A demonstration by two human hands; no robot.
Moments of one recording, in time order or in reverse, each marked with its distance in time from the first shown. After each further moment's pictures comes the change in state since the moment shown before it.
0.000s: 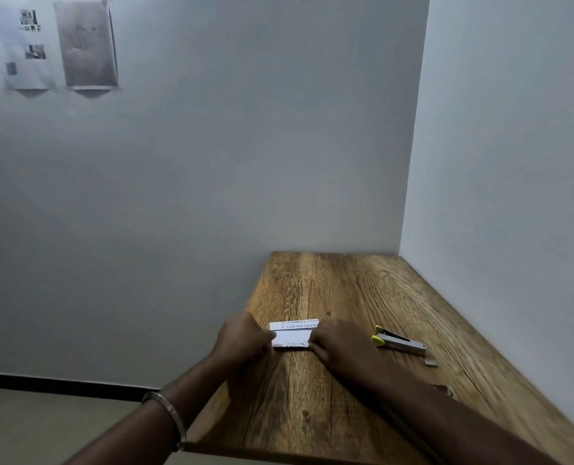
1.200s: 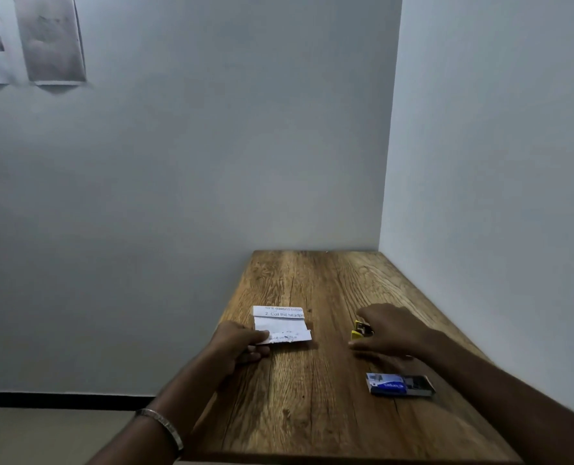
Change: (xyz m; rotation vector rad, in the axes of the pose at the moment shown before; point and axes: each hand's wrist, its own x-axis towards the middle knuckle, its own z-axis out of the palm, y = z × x) left_hand 0.003 0.013 0.014 -0.832 -0.285 -0.312; right_hand -0.035 0.076 -0.070 -0.105 -0.398 0.324
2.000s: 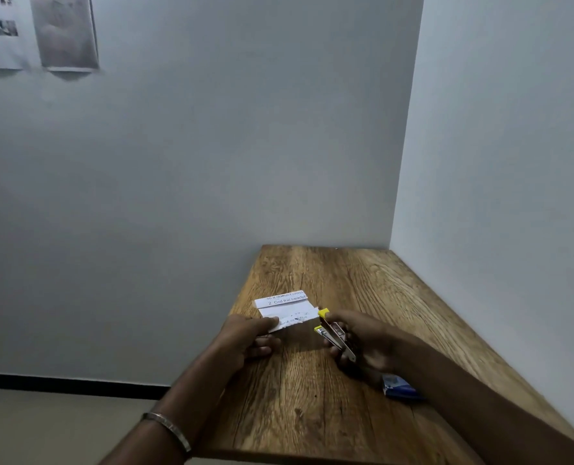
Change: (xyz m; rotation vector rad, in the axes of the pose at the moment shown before) left_hand 0.007 -0.003 -0.004 -0.175 -0.038 0.024; right_hand 0.016 -0.060 0.012 1.647 -0.508 0.276
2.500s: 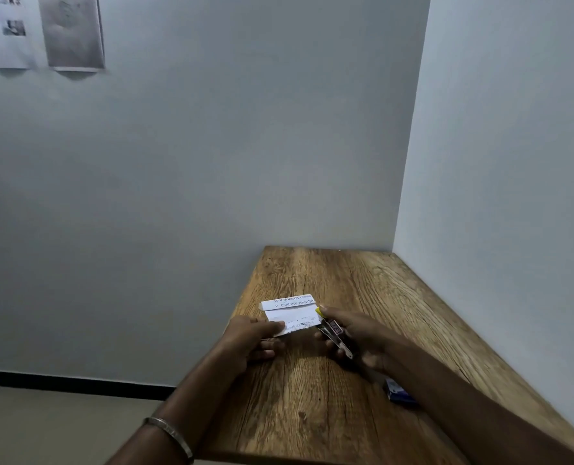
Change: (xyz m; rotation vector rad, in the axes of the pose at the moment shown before) left_hand -0.009 0.000 0.001 0.034 -0.030 0.039; right_hand 0.028 0.003 0.003 0.039 0.108 -0.103
